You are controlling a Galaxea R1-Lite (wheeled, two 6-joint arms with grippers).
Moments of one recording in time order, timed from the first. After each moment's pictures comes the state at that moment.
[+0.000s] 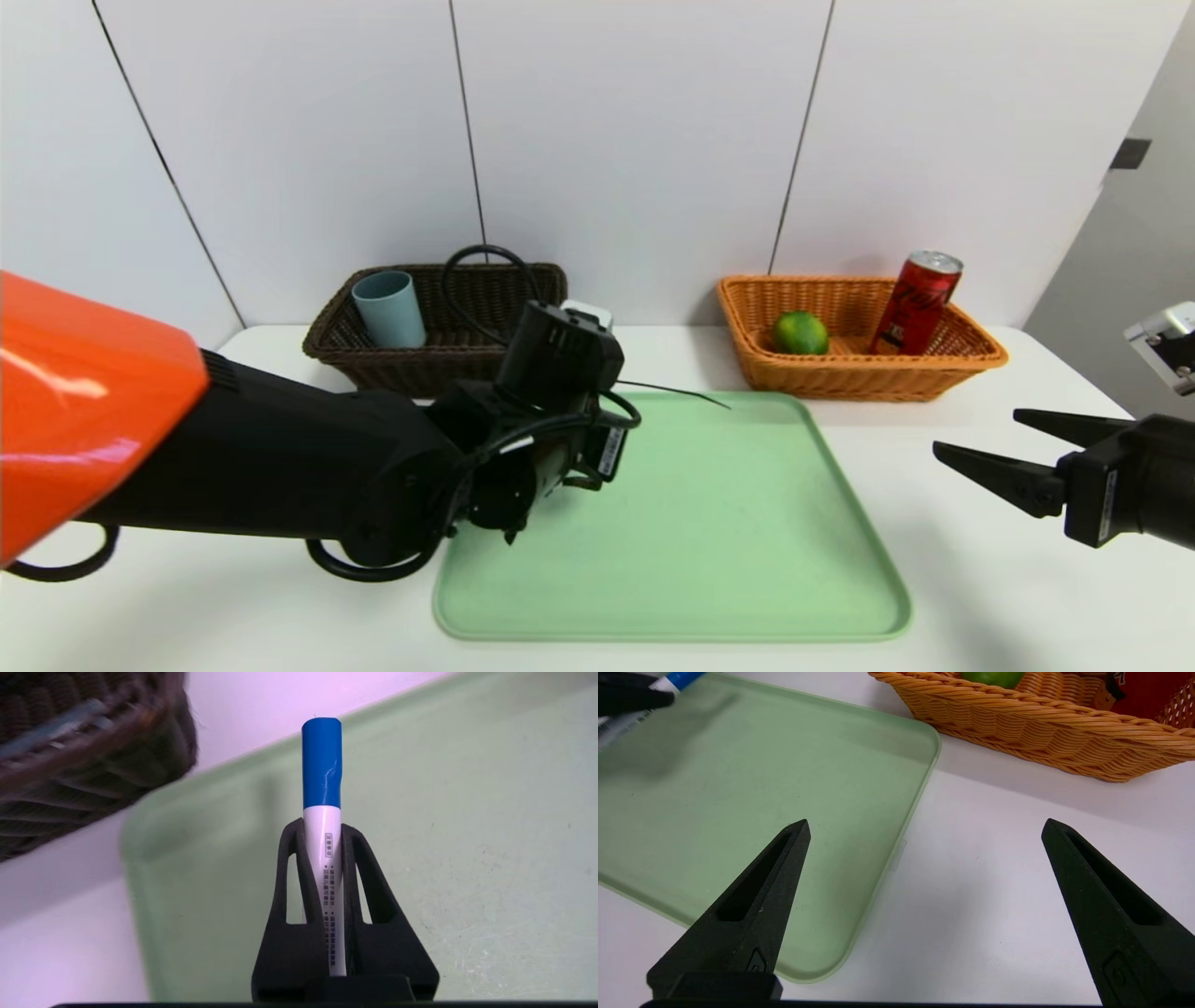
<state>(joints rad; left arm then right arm) -0.79 1.92 -1.11 -0.30 0.42 -0.14 0.03 1.22 -0.47 -0.36 0.33 -0.10</state>
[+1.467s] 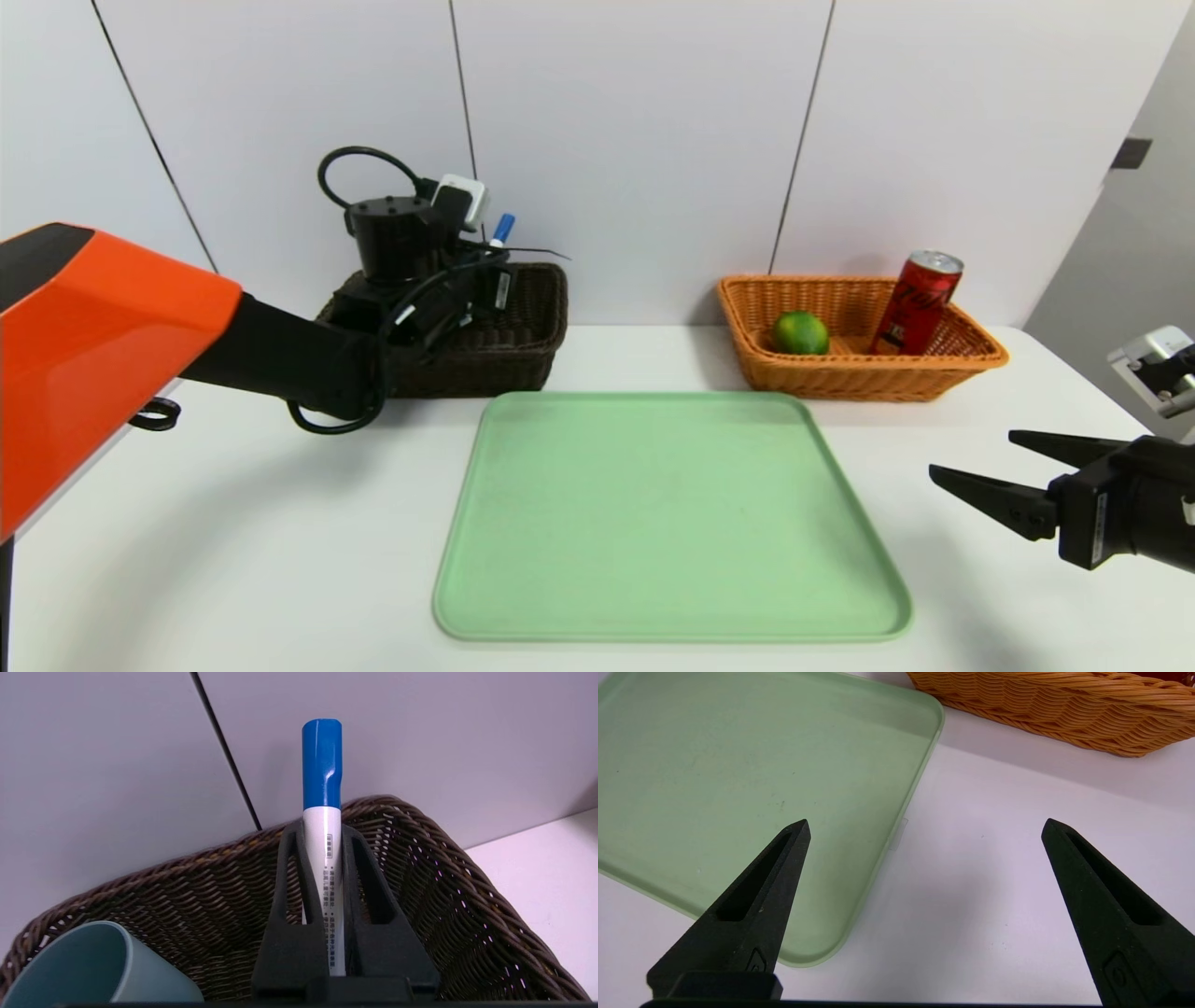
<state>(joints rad) -0.38 2.09 -1.28 -0.83 0.14 0.20 0.03 1.22 -0.44 -0.36 0.33 -0.12</state>
